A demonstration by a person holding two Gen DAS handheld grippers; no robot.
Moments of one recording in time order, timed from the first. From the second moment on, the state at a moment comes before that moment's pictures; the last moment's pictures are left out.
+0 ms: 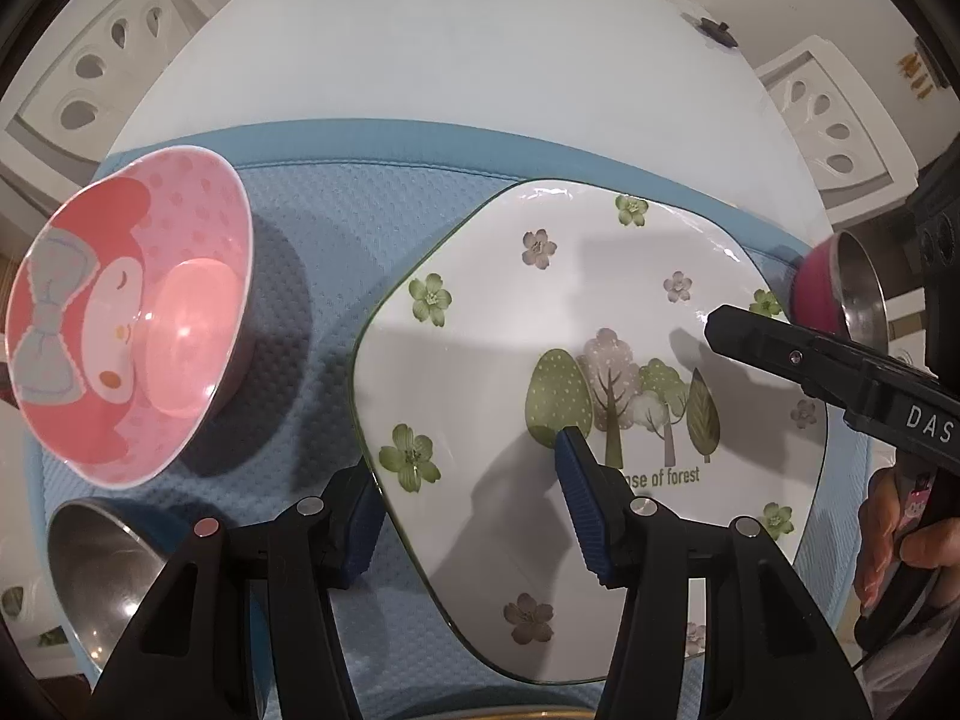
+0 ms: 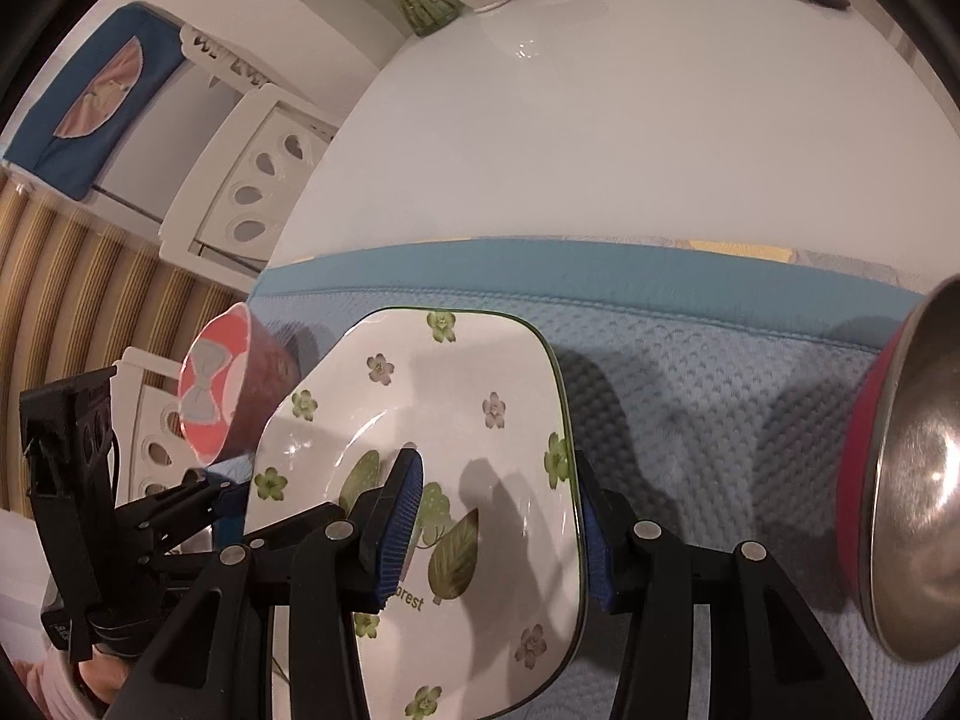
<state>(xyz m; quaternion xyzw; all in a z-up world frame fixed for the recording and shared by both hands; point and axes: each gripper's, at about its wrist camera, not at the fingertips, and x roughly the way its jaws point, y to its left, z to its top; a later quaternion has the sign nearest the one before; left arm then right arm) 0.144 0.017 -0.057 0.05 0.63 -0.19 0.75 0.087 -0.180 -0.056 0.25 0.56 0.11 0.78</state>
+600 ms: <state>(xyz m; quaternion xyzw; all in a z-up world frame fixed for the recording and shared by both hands) 0.108 0.051 -0.025 0.06 0.61 -0.22 0.76 0.050 -0.159 -0.018 0.23 0.54 0.13 0.80</state>
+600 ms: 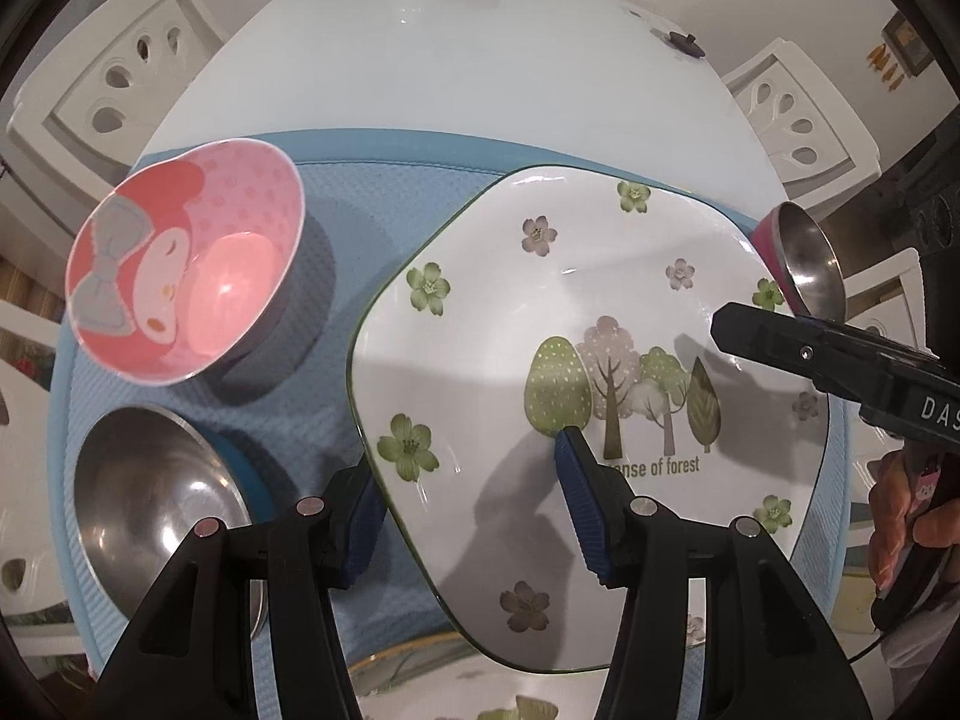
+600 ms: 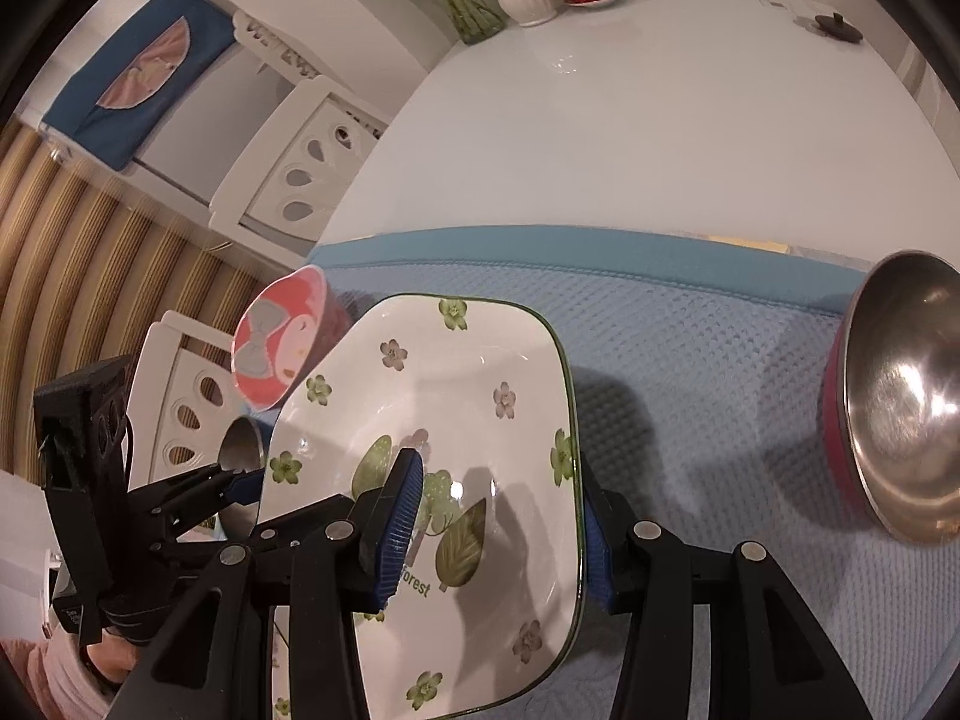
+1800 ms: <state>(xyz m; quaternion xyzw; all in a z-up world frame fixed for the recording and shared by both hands) 0.036 0.132 0.000 0.03 0.60 -0.22 0.77 -0.030 -0.082 0.012 0.21 0.54 0.17 0.80</state>
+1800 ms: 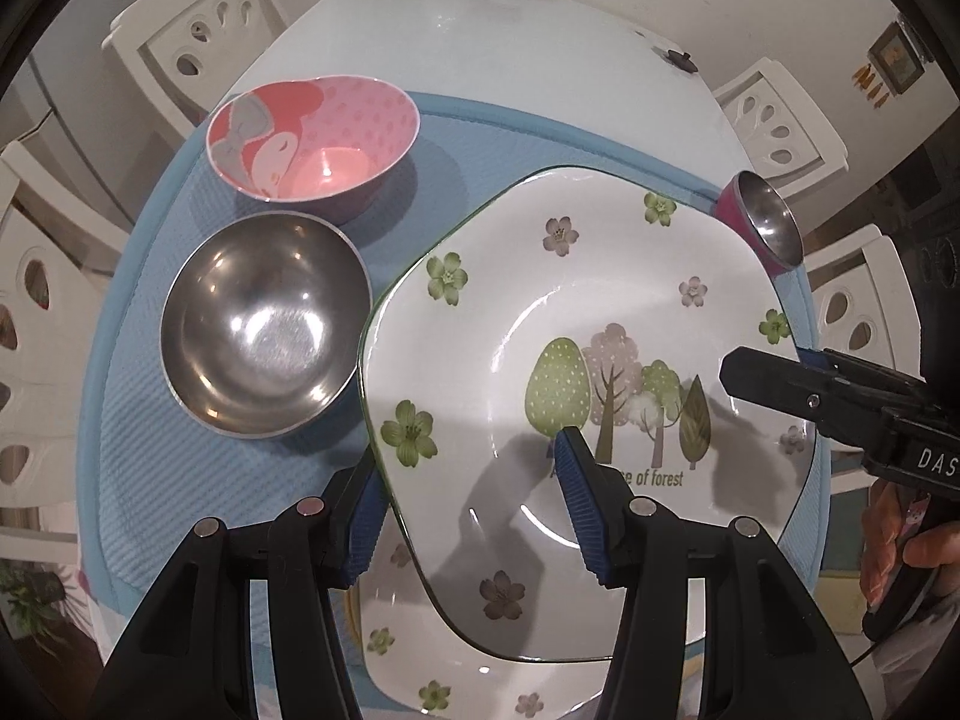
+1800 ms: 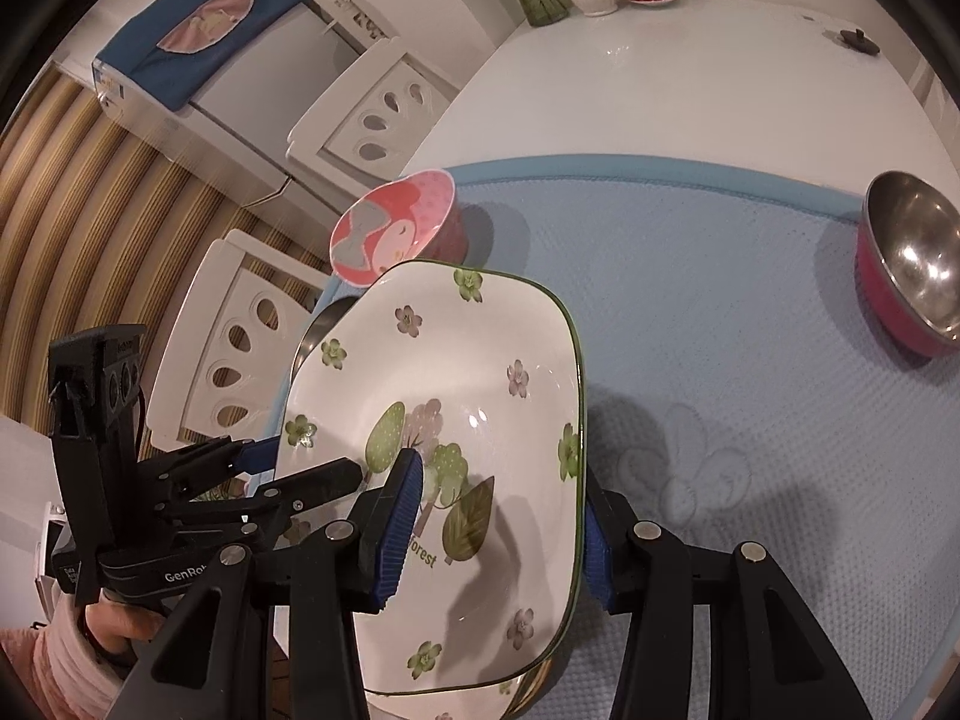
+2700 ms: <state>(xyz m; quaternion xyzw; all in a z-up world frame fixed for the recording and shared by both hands) -0.008 0.166 -0.024 0.04 0.64 -0.22 0.74 -0.071 -0.039 -0.011 0.21 0.58 0.19 0.77</state>
